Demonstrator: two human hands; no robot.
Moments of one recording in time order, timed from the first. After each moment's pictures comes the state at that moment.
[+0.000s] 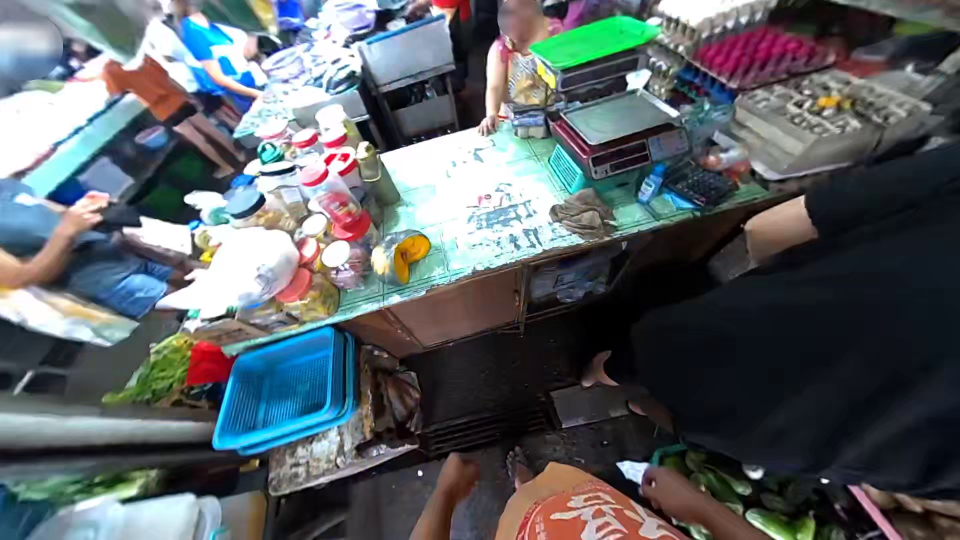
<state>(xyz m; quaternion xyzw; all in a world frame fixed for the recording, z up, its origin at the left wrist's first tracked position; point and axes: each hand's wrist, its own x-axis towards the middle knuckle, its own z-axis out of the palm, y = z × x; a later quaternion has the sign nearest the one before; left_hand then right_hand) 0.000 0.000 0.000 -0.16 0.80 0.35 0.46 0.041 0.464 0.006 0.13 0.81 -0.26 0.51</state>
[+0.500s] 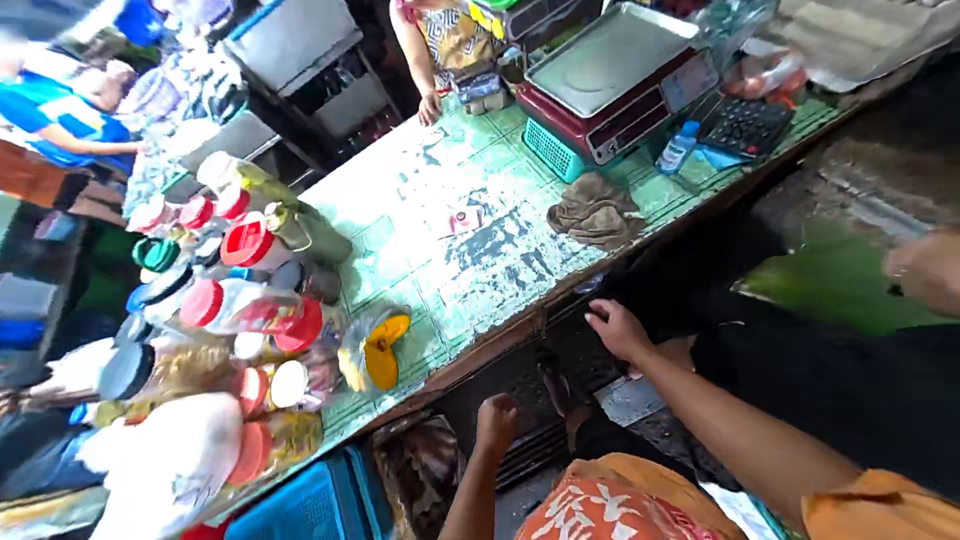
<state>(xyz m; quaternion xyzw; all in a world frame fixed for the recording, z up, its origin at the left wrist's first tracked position) -0.352 0.080 0.057 -0.05 0.85 0.35 0.38 -0.400 0.414 0.051 0.20 0.86 -0.44 0.14</state>
